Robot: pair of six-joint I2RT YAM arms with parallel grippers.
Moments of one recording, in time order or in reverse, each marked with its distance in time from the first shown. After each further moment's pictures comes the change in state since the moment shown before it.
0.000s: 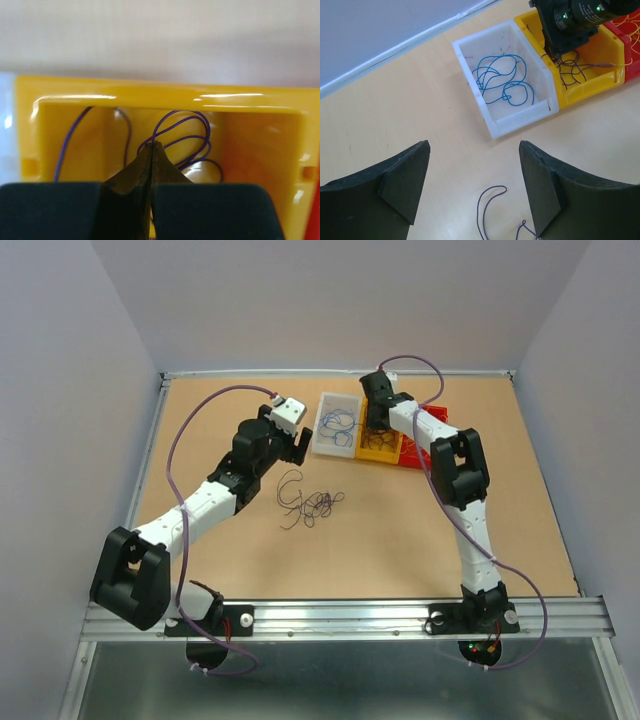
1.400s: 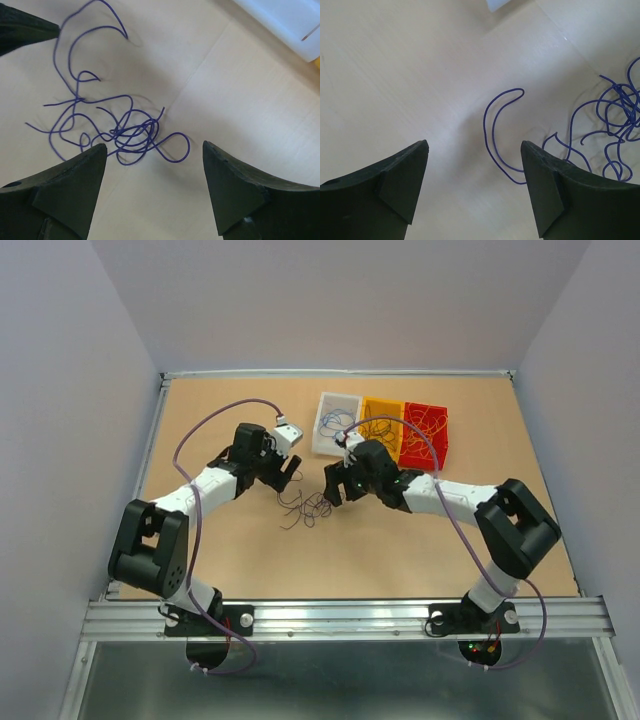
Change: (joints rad) left arm 0.138 0.152 0.019 -0.365 0.166 0.183; right arm 0.324 -0.737 -1.024 0.573 -0.457 -0.137
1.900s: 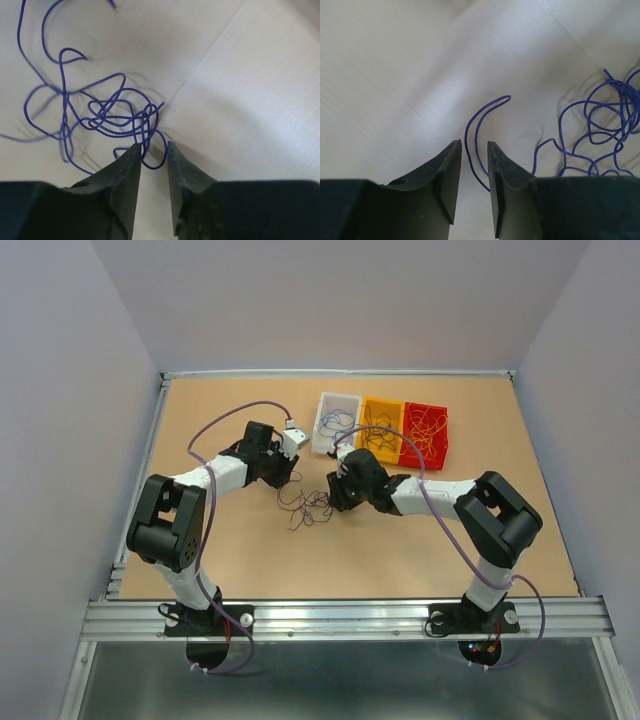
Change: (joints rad) left arm 0.002 0.182 0.099 -0.072 0.091 0.015; right arm 0.039 0.130 0.001 0.026 -0.014 -0.018
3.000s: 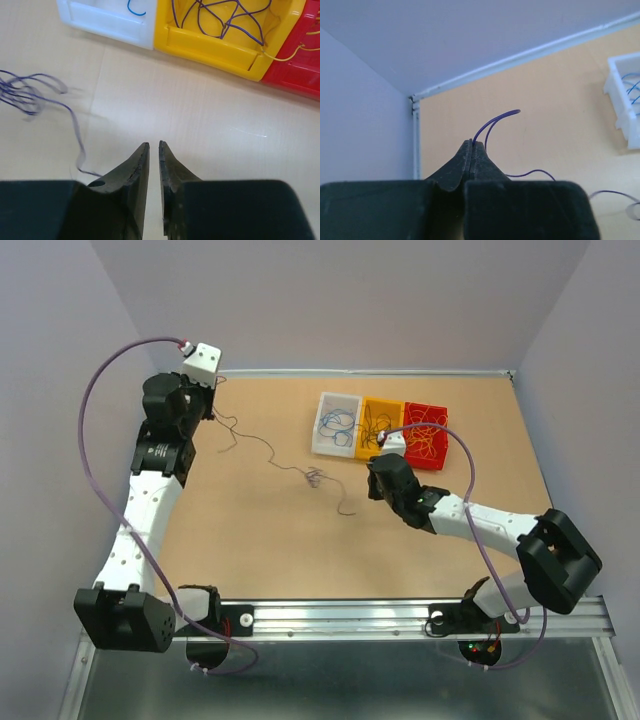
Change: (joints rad) left arm 0.277 -0.462 0.226 0.000 -0.235 -0.031; right arm -0.004 -0.363 -0.191 -0.016 0.540 0.170
